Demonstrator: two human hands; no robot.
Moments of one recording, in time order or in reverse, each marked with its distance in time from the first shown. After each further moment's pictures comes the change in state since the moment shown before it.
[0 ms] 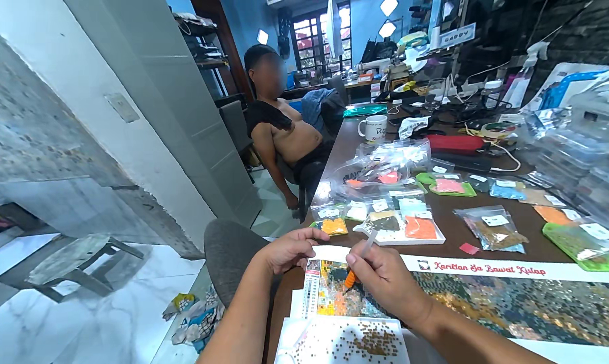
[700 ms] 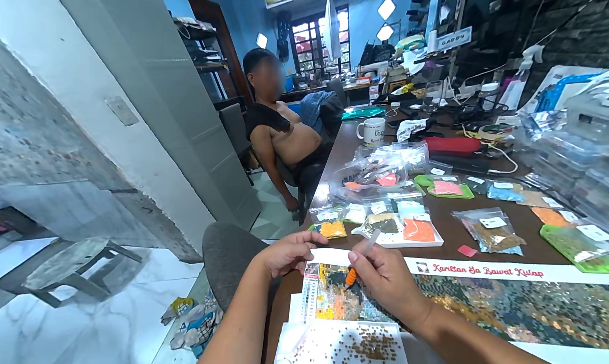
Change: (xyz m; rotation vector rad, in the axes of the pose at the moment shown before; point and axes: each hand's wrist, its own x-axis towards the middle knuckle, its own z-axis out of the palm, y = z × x) left_hand -0.001 0.002 -0.001 0.008 -0.025 0.000; right_hand 0.001 0.001 0.000 -0.033 0.090 0.024
